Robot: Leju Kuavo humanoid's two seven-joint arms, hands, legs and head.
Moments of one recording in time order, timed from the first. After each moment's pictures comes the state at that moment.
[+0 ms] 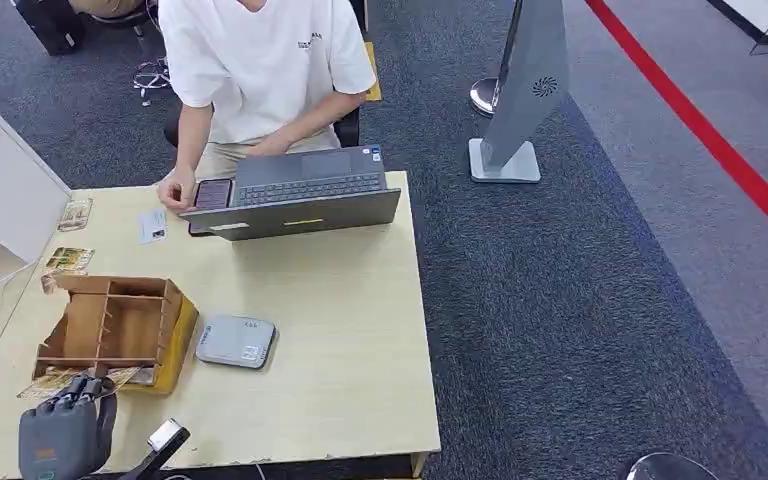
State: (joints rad) left arm 0.07 -0.07 0.44 -1.23 -1.34 0.70 -0.53; right arm -0.06 0.28 -0.49 -0.18 1.43 -0.04 0.17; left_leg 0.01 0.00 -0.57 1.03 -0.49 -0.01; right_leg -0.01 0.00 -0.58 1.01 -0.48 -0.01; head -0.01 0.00
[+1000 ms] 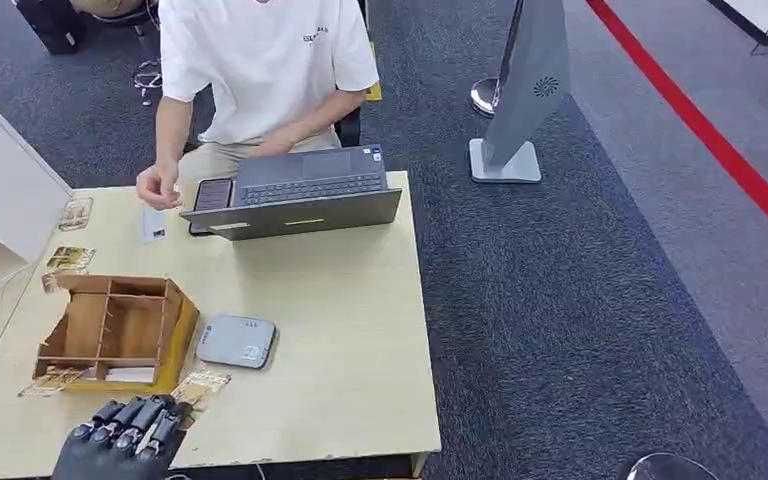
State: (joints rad) left arm 0.39 0.33 -0.35 -2.05 -1.57 0.56 0.02; right arm -0.06 0.29 -0.54 -0.18 1.38 -0.10 0.20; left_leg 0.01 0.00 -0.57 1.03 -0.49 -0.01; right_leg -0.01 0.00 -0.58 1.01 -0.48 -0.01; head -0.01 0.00
